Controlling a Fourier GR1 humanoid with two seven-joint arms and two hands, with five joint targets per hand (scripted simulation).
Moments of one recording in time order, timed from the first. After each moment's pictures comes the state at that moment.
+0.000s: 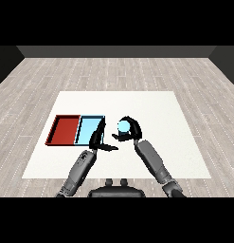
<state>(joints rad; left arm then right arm) -0.27 0.00 -0.32 -1.27 0.18 0.17 -0.34 -0.47 -0.04 0.33 -1.22 -0.24 -0.24 -0.33</state>
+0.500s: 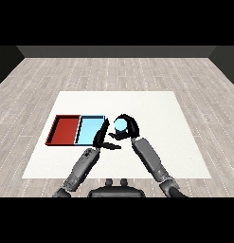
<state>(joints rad) -0.35 0.00 -0.37 -1.15 0.23 0.22 -0.34 -0.52 -0.01 0.32 -1.22 -0.20 -0.22 -0.30</state>
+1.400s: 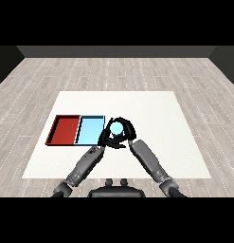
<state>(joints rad) -0.44 0.00 -0.47 -1.05 0.33 0.29 -0.38 -0.52 0.00 0.39 -1.21 -0.21 -0.22 -0.32</state>
